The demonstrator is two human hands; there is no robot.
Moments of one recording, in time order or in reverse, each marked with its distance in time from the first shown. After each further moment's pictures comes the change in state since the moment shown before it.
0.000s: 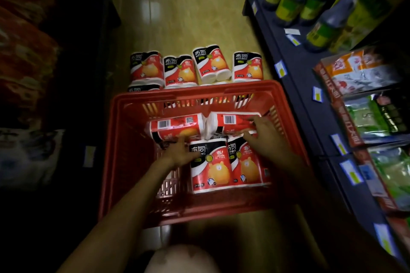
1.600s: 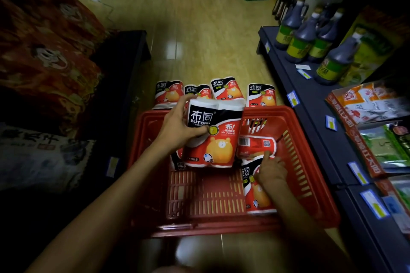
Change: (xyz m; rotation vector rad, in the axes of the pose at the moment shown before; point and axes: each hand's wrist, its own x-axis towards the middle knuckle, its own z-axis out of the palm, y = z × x) left_hand -0.062 0.059 -0.093 -0.147 0.578 0.580; right_hand 0.010 0.011 0.065 -0.230 -0.121 0.370
